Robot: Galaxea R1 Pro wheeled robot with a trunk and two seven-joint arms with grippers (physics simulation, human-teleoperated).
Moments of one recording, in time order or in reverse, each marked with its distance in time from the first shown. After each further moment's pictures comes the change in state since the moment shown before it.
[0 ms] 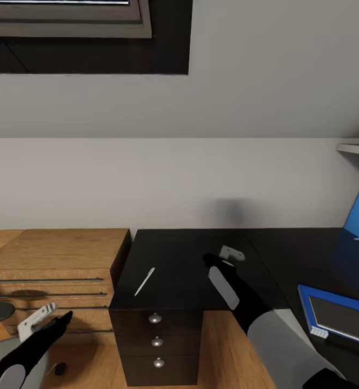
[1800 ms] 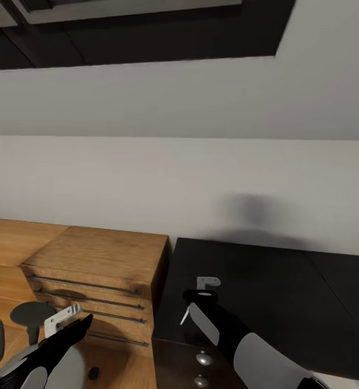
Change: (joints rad) left arm 0.000 0.010 -0.168 -0.006 -0.087 0.010 0.000; right arm 0.059 0.071 0.265 0.210 0.011 0.054 0.099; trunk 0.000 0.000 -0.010
